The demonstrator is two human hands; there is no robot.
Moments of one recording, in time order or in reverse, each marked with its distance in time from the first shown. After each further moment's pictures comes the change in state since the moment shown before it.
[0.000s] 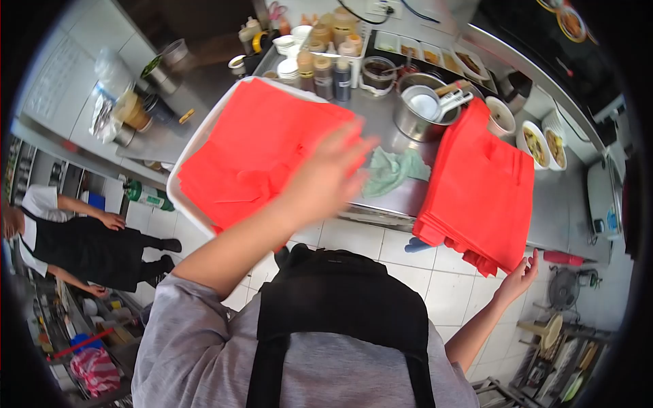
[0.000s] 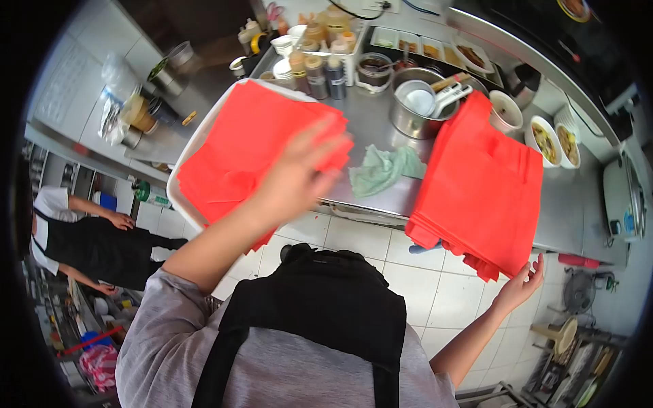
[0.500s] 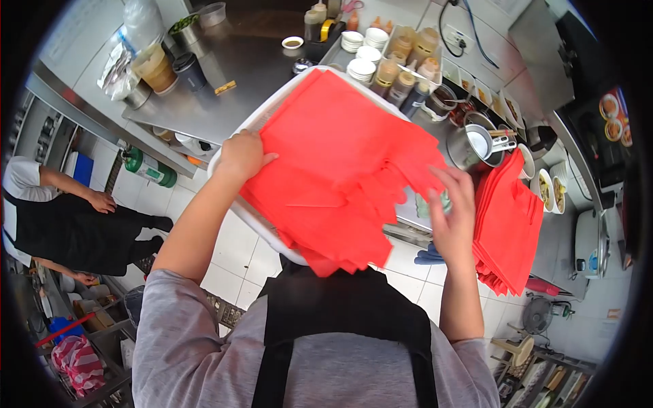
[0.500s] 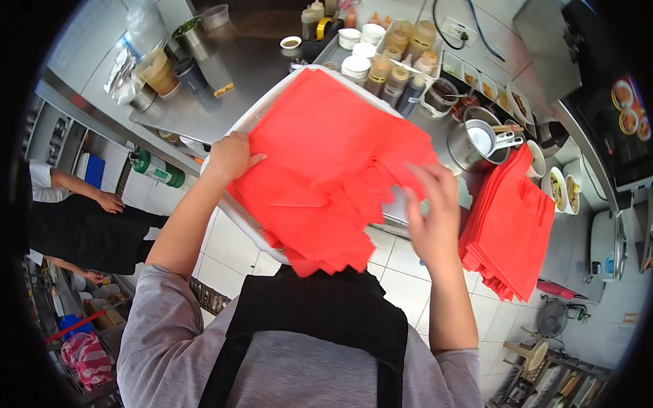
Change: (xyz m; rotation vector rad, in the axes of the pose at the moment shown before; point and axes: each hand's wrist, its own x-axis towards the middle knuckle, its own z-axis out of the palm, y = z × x) left_hand -0.140 -0.240 -0.129 0.808 -0.327 -0.690; right_hand -0.191 -0.330 0.142 0.270 -0.816 -0.890
